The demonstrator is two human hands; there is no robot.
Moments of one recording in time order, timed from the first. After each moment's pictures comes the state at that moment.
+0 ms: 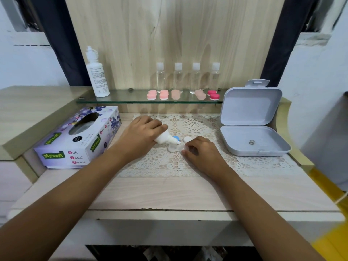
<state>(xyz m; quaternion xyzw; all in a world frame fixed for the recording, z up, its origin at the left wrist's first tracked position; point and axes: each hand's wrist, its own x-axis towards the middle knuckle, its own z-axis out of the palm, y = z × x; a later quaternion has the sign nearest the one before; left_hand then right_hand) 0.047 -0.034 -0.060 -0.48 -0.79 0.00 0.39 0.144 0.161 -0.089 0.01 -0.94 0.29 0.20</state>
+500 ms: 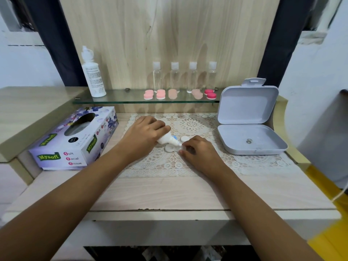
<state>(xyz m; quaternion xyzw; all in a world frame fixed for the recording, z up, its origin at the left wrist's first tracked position) 0.050 -0.021 -0.060 -0.50 -0.77 0.02 0.40 0.143 0.162 -0.088 0.02 -0.94 0.29 0.20</state>
